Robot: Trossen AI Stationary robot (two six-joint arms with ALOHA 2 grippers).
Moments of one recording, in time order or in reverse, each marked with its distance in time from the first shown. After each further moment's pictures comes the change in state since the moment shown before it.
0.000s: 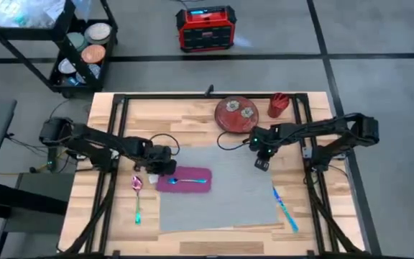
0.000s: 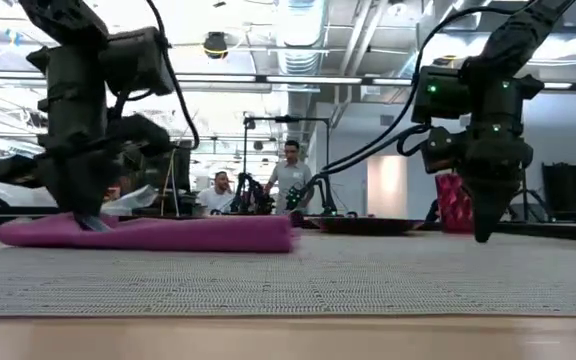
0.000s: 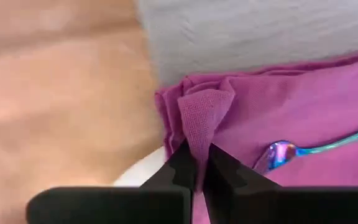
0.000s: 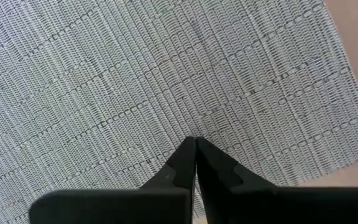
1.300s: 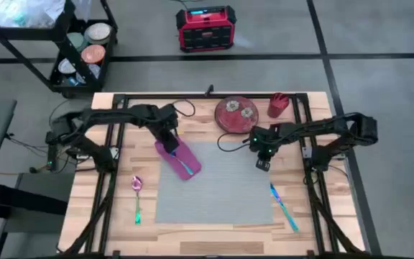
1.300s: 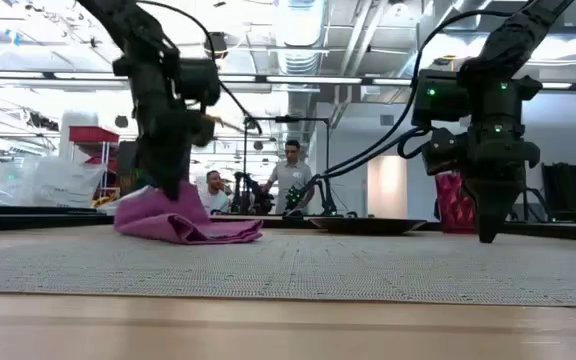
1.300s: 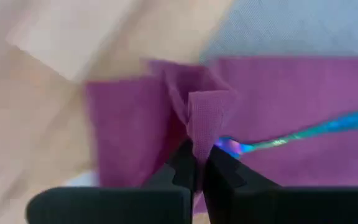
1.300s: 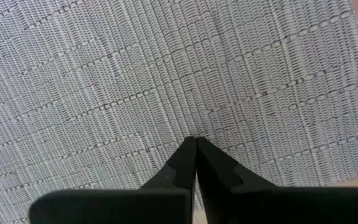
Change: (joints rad) left arm 0.422 0.210 0.311 -0.143 0.087 1.118; right arm -0.001 0.031 0.002 -0.015 -0.033 -0.052
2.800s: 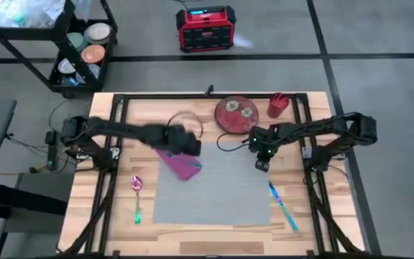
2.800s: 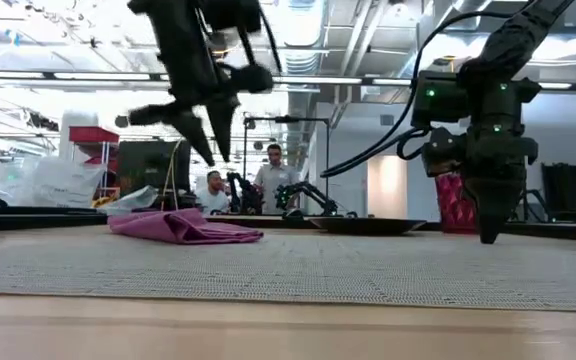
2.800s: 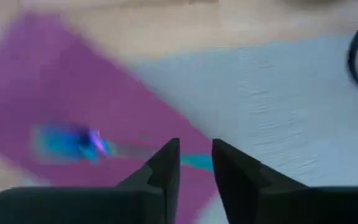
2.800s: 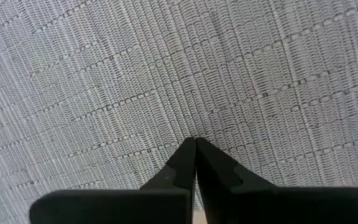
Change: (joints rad) left arm -0.528 0.036 0.262 -0.076 -0.602 -1.470; right arm 0.001 0.001 -0.002 0.019 -0.042 0.046
